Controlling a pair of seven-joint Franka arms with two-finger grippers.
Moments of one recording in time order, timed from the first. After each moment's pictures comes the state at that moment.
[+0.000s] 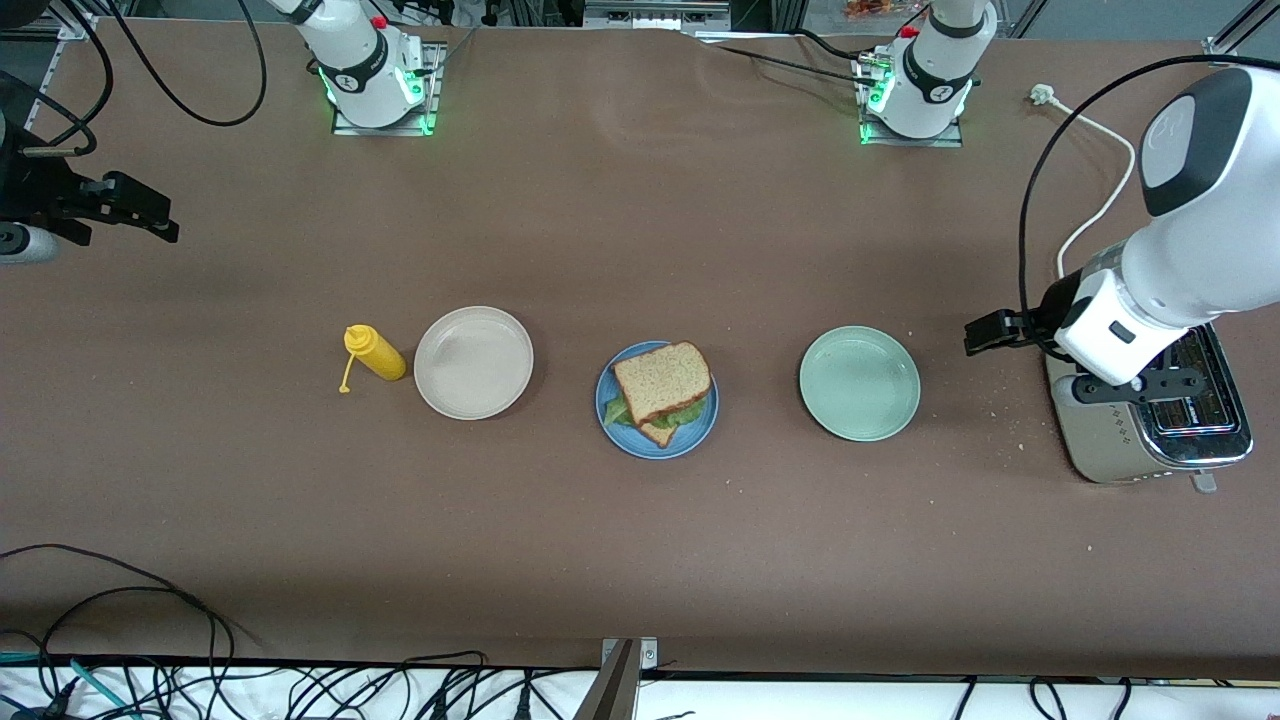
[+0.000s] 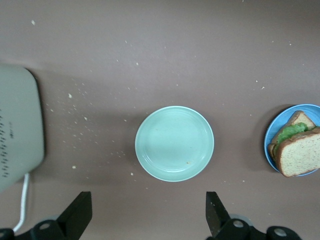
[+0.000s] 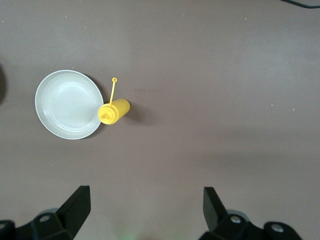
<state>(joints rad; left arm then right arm) 0.28 0.31 -0.48 -1.46 0.05 1.66 -0.29 0.02 0.00 -0.04 -1.61 0.00 1.55 -0.07</state>
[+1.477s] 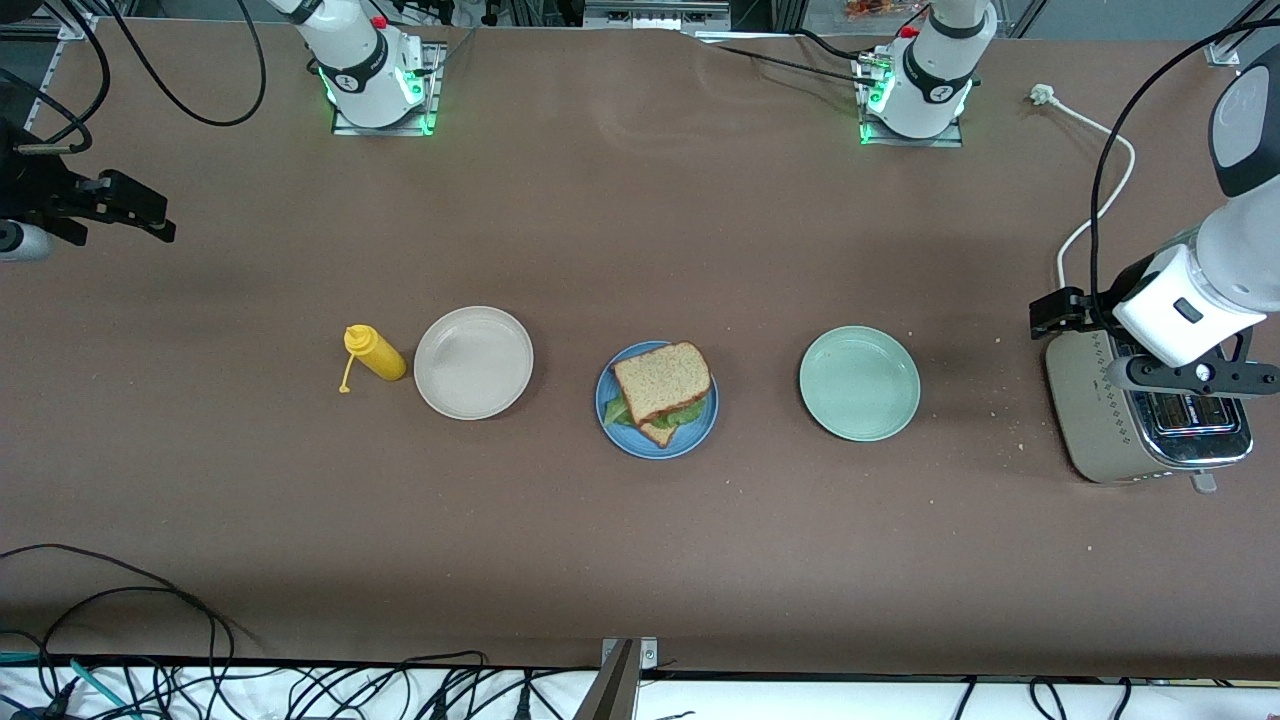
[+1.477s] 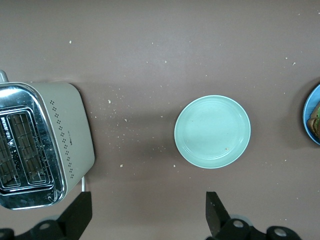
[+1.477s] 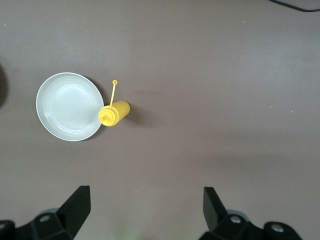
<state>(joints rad) 0.31 0.31 -0.47 -1.36 0.16 1.54 -0.09 0.02 0.00 -0.04 -1.60 0.00 1.56 -0.07</state>
